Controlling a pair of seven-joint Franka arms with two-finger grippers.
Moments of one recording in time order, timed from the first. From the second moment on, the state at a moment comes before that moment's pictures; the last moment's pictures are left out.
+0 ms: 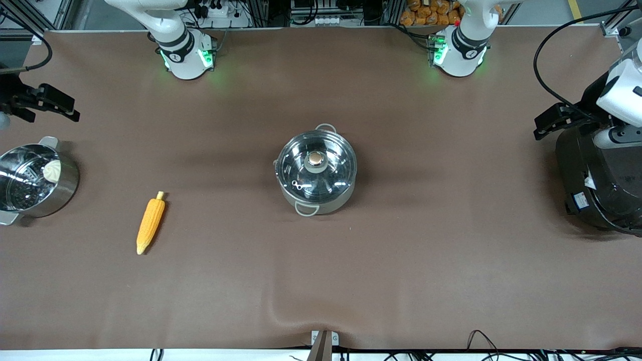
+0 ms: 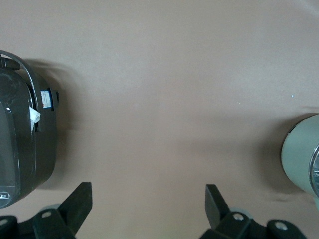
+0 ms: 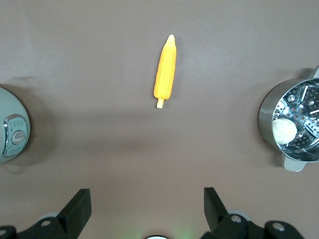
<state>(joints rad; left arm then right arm) 0.08 0.01 -0.18 -1.55 0.01 1.57 -0.17 -0.04 -0.05 0.00 -1.60 0.01 1.48 -0.03</state>
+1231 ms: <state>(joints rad) -0.27 0.23 -0.22 -1.45 0.00 1.65 -0.68 -0.07 -0.06 -0.01 -1.61 0.01 1.47 -0.03</state>
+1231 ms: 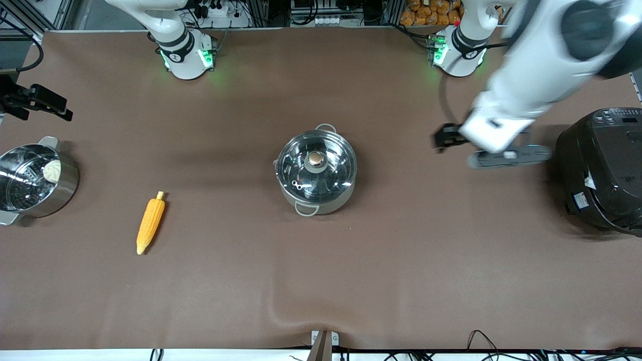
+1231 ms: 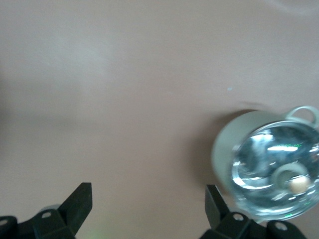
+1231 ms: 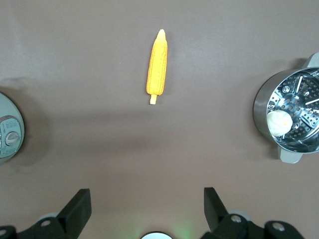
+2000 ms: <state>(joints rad) -0.61 0.55 -0.21 -1.38 0.00 1.96 -1.39 -0.09 -0.05 -0.01 -1.63 0.01 1.52 -0.05</state>
